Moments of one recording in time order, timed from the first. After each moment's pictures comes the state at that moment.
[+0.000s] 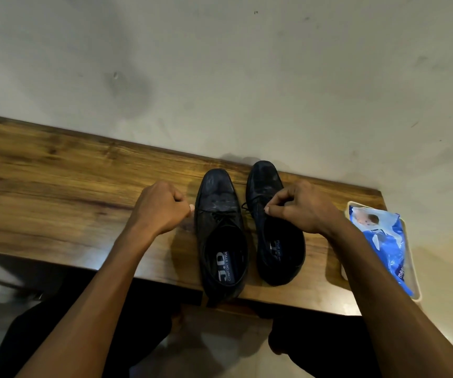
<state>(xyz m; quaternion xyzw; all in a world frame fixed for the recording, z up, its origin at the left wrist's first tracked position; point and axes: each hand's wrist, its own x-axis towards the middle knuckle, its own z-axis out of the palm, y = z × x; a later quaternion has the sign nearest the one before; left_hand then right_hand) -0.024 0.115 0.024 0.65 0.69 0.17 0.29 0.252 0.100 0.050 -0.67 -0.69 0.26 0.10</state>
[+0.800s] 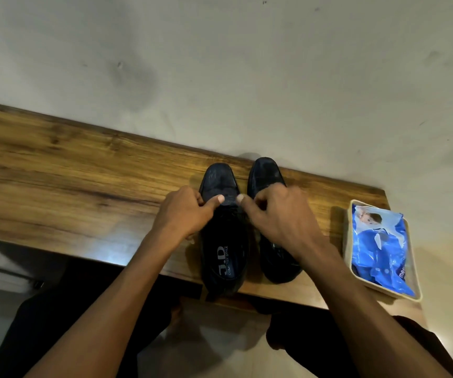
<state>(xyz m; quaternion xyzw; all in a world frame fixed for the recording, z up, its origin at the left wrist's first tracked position) 0.011 0.101 0.013 0.64 0.68 0.16 0.31 0.192 0.073 0.046 -0.70 -0.70 0.11 0.12</state>
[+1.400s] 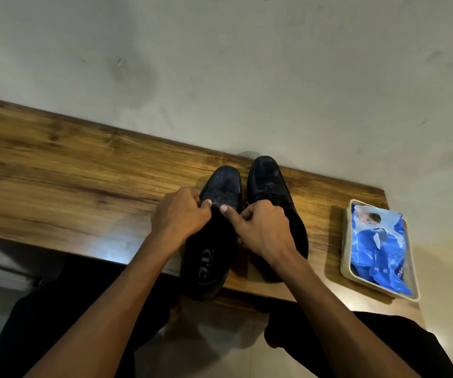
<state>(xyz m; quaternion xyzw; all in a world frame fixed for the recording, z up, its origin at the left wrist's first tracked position) 0.010 0.102 0.002 0.64 0.71 0.13 0.27 0.167 0.062 0.021 -0.74 -0.59 0.26 0.18</state>
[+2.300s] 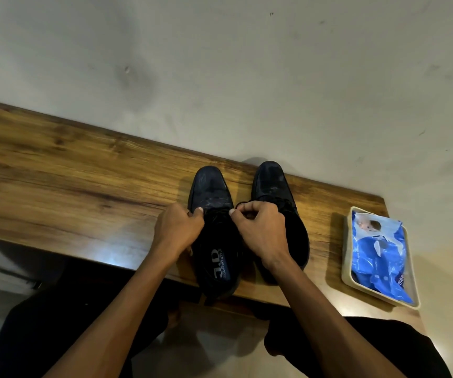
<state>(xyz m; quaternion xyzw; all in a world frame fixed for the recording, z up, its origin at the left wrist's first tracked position) 0.003 0.089 -0.013 0.52 0.72 0.25 0.38 0.163 0.070 0.005 -0.74 -0.51 0.31 0.31</state>
